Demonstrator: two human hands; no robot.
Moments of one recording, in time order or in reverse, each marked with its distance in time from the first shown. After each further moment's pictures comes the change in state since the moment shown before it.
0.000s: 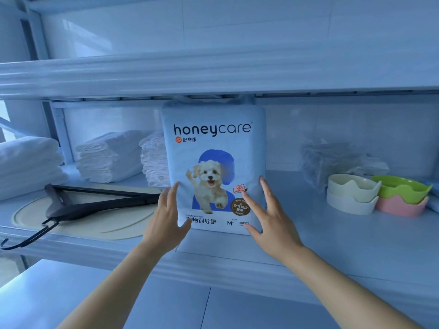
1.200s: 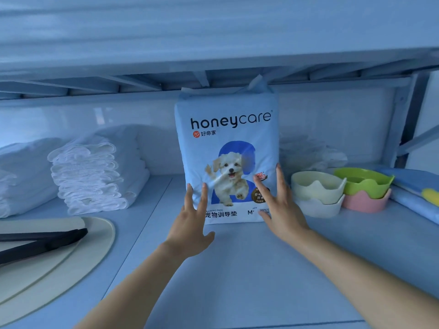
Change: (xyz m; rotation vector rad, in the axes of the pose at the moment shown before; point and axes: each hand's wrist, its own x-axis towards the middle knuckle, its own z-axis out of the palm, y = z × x) left_hand 0.105 0.097 0.143 0.064 -0.266 0.275; right_hand 0.032 0.168 0.006 -0.221 0.021 0.247
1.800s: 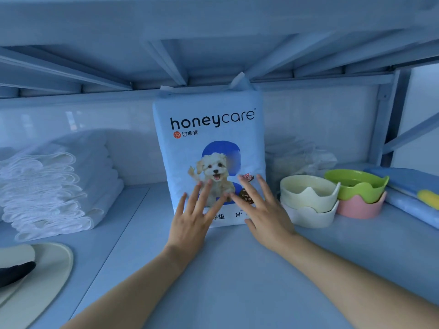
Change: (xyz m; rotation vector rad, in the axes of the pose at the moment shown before) left_hand 0.068 0.013 0.043 0.507 0.348 0.325; right_hand 0.025 0.018 0.019 -0.209 0.091 -0.172
